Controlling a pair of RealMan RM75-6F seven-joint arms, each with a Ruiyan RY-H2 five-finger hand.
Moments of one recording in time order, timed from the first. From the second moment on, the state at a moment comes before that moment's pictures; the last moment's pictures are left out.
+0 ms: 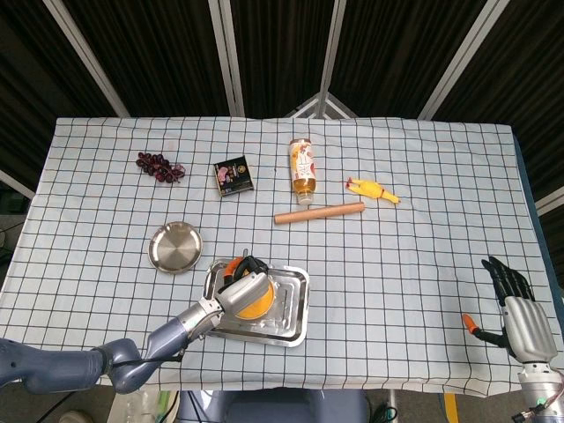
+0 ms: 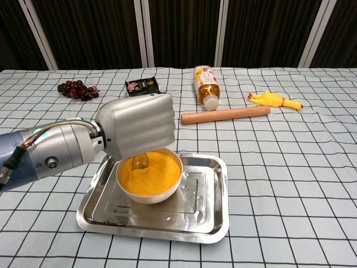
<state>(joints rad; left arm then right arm) -0.86 -1.66 -0.04 -1.49 1.52 0.97 1.77 0.06 -1.08 0.05 -1.71 -1.45 1.40 0.19</state>
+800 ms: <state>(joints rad) -0.88 -1.70 -0.06 -1.56 1.52 0.96 1.82 0.06 -1.08 0.05 -1.71 -1.45 1.40 0.20</state>
